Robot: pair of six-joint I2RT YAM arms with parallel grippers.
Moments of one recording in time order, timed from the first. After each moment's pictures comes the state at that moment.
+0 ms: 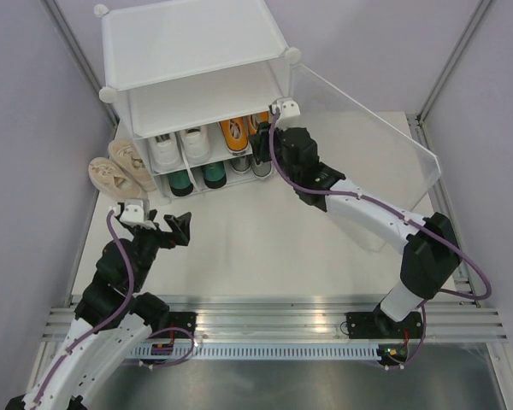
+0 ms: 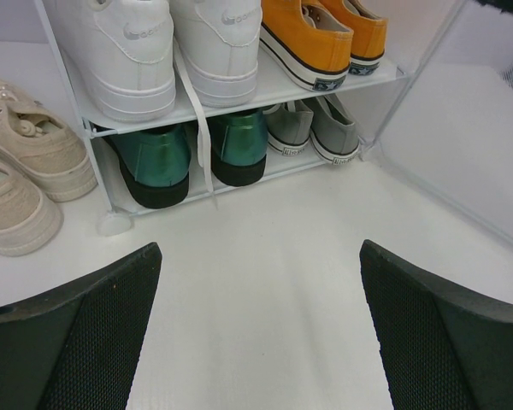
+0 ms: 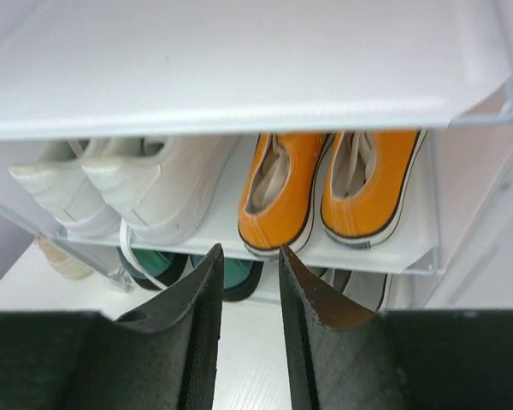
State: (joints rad) left arm -0.55 0.28 0.59 -0.39 -0.34 -0.20; right arm 0.74 1.64 1.34 0.21 0.25 0.26
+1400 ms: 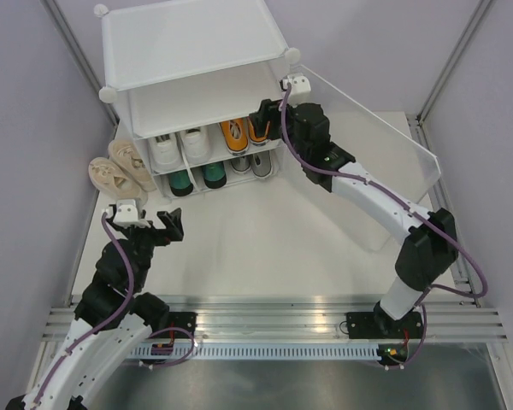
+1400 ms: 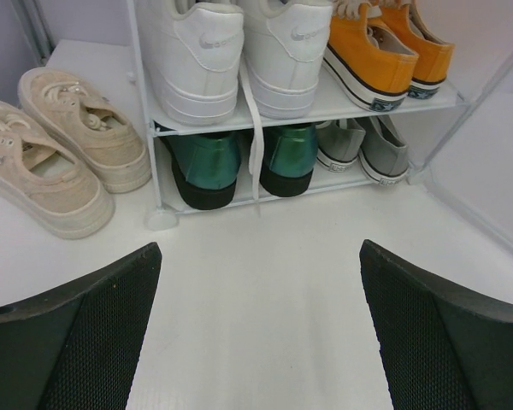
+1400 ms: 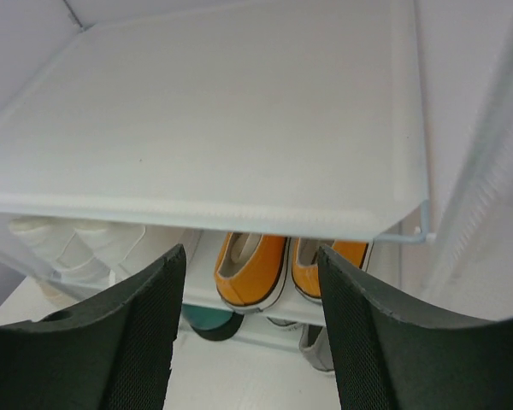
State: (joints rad) left arm -0.55 0.27 0.59 -0.39 -0.46 -0.20; right arm 0.64 1.74 1.58 0.13 0.16 0.23
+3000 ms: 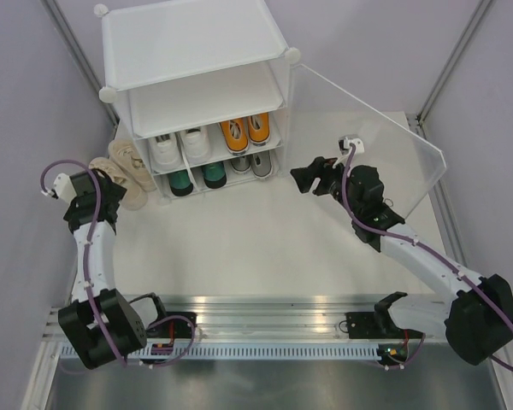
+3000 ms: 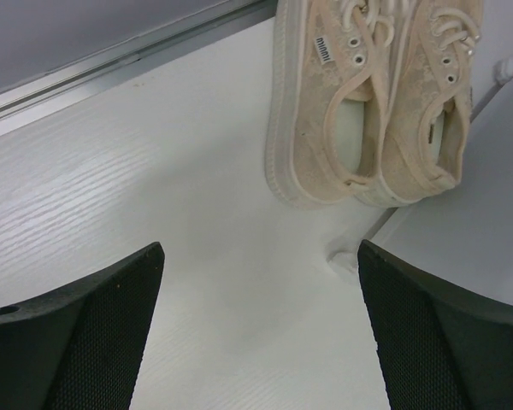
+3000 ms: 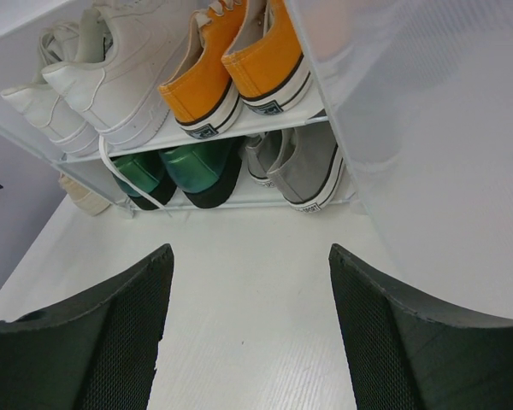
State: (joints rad) left arm 0.39 1.09 0.85 -0.47 -0.29 -0.70; right arm 0.50 1.16 0.76 0.30 -0.05 0.43
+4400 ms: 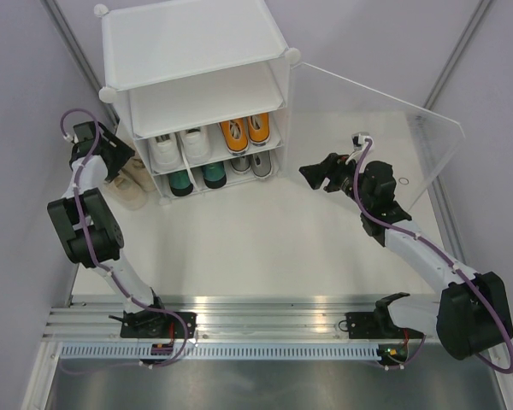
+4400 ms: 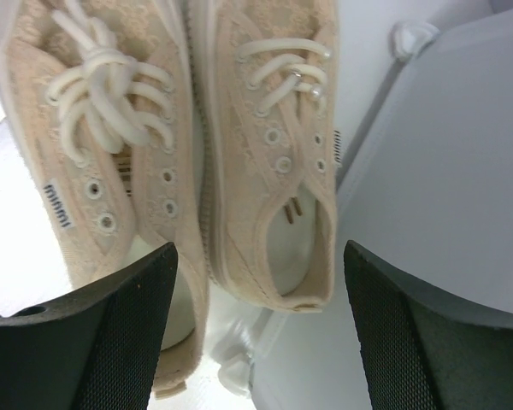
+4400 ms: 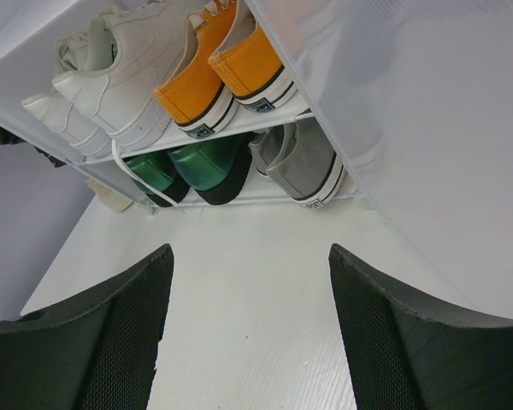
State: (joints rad) left arm 0.37 1.85 1.44 -0.37 0.04 -0.57; right arm 0.32 1.19 0.72 0.37 -0.29 0.52
